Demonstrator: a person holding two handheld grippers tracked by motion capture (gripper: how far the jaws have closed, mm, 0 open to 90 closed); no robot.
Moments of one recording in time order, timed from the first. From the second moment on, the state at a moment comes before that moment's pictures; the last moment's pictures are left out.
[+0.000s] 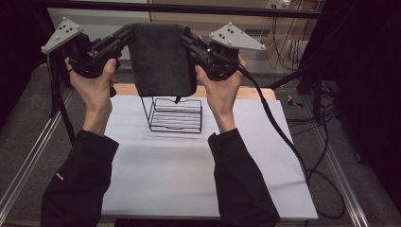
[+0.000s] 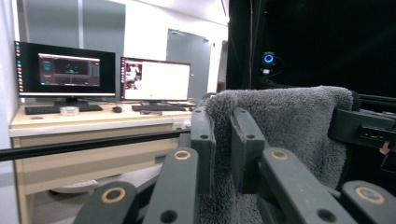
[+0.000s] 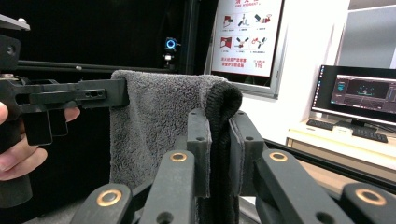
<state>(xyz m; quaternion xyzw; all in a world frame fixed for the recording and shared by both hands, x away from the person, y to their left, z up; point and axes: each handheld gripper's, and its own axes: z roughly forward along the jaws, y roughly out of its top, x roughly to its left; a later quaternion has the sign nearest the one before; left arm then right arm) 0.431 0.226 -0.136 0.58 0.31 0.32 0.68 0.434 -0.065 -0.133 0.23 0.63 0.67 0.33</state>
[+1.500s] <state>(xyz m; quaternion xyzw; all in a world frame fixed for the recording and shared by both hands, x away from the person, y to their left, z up) 0.509 0.222 -0.115 0.57 0.33 0.32 0.68 0.503 -0.058 -0.105 0.24 0.62 0.65 0.36</state>
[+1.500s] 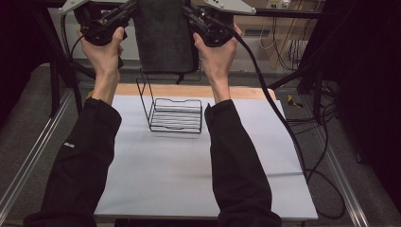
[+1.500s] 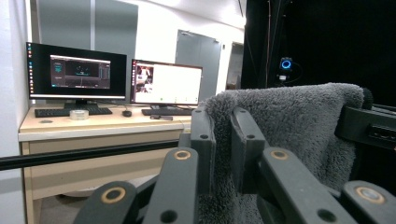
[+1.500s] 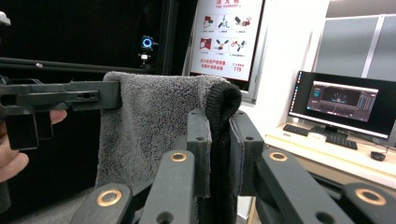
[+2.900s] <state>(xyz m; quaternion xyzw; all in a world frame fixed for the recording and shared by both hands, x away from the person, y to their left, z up) 0.493 0.231 -0.195 0.65 0.32 0.27 0.63 0.501 -0.069 -0.191 0.27 0.67 0.62 0.28</state>
